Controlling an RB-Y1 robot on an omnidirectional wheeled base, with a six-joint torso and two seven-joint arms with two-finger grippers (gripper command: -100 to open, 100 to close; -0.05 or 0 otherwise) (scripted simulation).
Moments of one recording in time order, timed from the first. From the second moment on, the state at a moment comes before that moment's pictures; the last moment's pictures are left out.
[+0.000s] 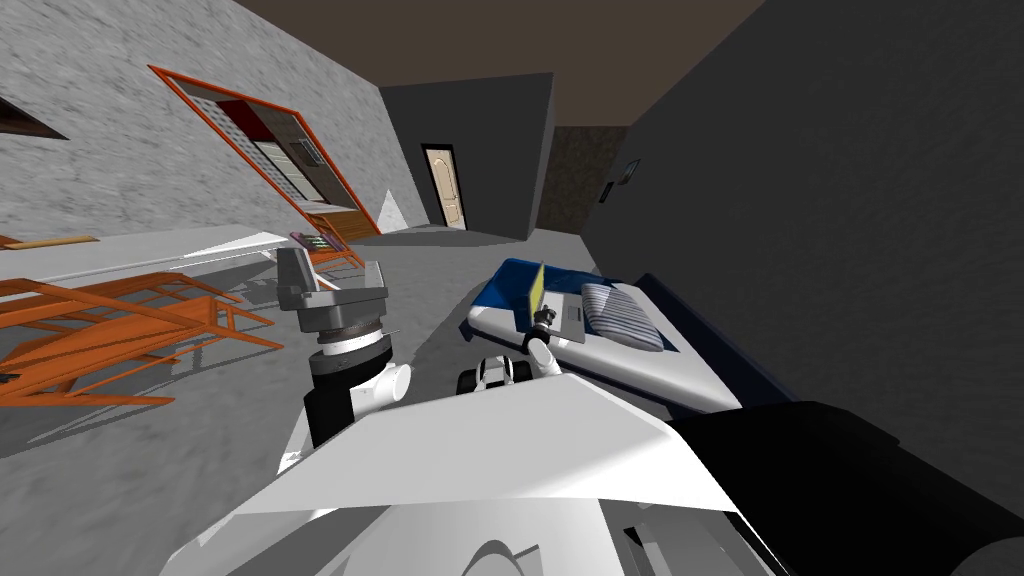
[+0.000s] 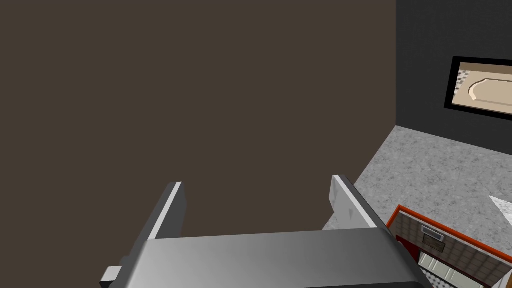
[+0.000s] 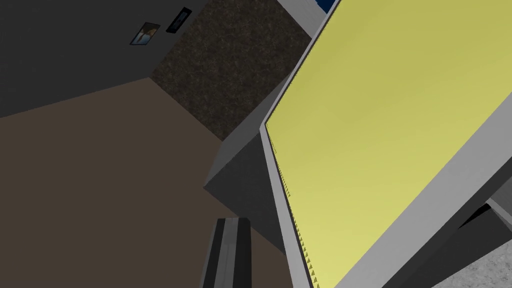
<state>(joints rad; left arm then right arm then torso) 0.45 0.04 0.00 -2.37 -0.07 -0.53 0.17 0.13 -0.11 0.31 -1.47 1.73 0.83 0.45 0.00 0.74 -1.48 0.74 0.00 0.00</state>
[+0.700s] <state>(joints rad) 0.45 0.04 0.00 -2.37 -0.07 -0.53 0.17 0.11 -0.15 0.30 -1.45 1.71 0.81 0.27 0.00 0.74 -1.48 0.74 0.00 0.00</state>
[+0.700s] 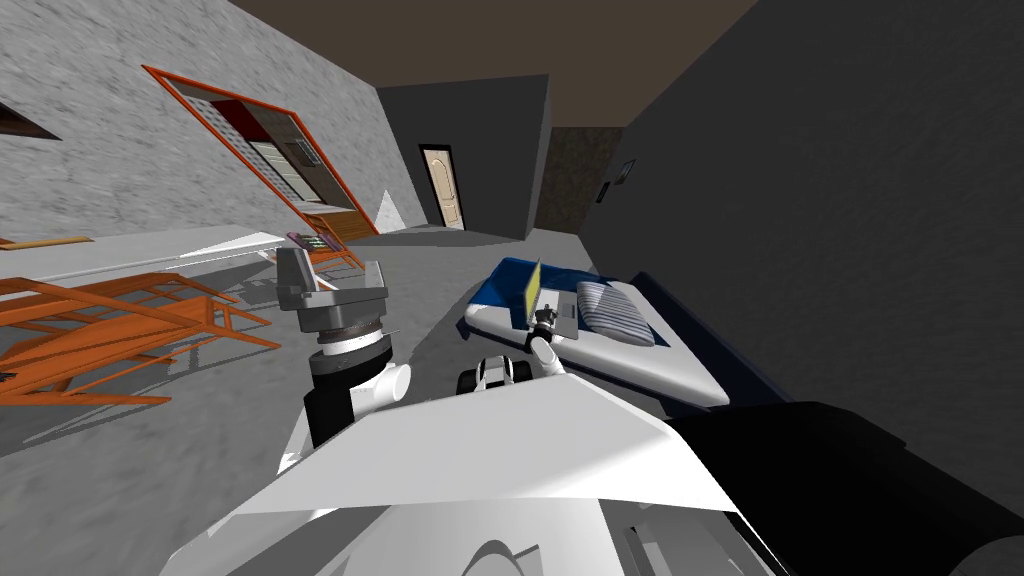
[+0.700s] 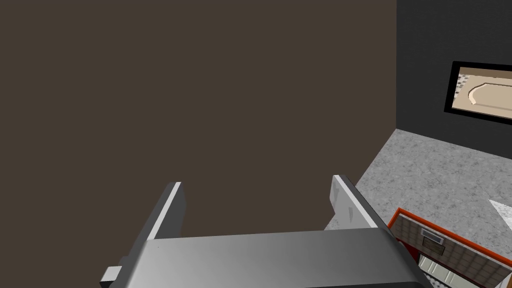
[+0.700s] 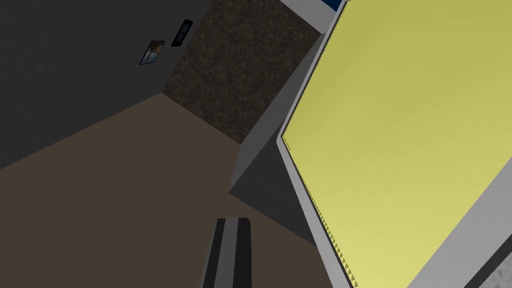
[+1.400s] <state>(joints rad) 0.45 0.03 0.00 -2.37 -0.07 -0.53 0.17 0.13 -0.16 0.30 -1.42 1.76 0.85 0.26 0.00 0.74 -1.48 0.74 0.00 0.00</state>
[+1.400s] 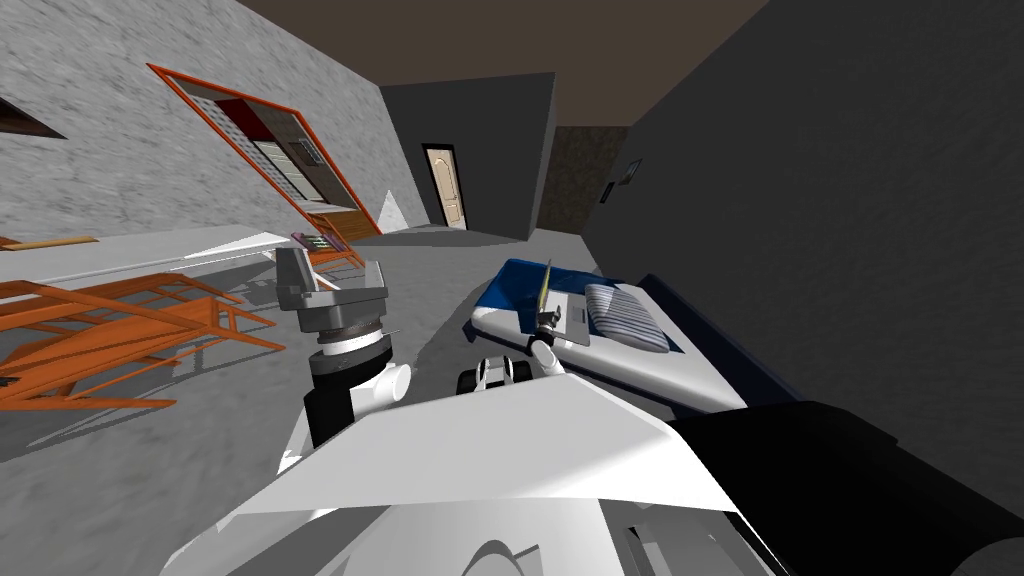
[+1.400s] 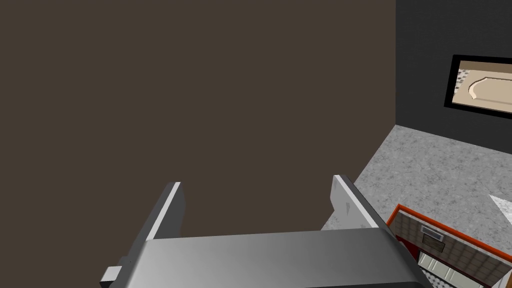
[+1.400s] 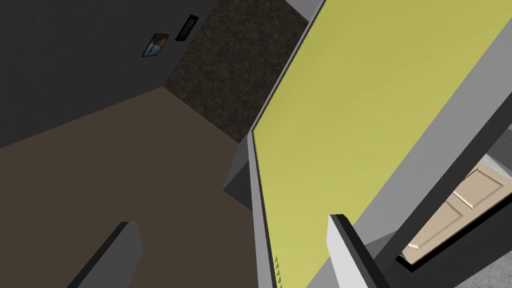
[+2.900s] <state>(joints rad) 0.45 0.04 0.00 -2.37 -0.07 -0.53 0.17 0.09 -0.11 0.08 -1.35 1.60 0.61 0.54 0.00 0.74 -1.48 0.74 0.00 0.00</state>
